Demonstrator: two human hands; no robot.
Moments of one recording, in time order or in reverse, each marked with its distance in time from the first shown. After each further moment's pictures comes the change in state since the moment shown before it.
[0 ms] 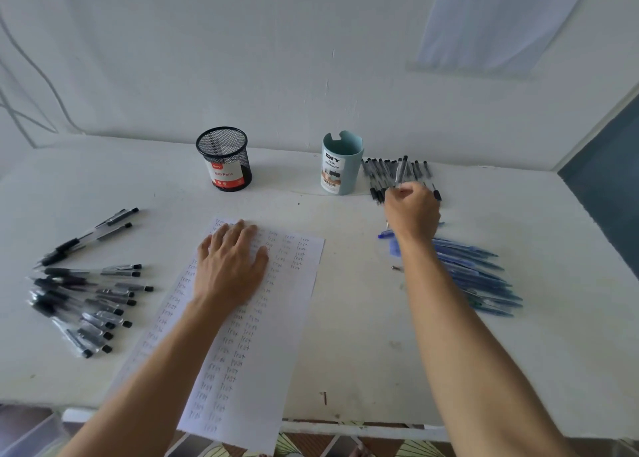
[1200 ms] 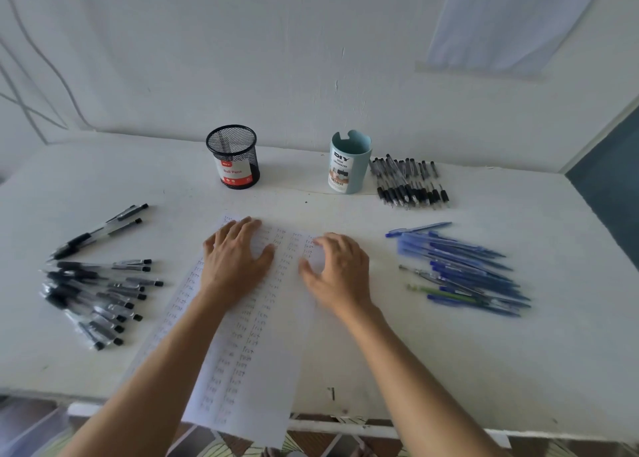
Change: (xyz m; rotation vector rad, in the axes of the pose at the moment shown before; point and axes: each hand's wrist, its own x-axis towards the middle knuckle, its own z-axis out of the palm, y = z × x) left_hand 0.001 0.000 -0.010 -0.173 0.006 -0.071; right_hand -0.134 0.015 0.055 -0.234 -0.308 -0.556
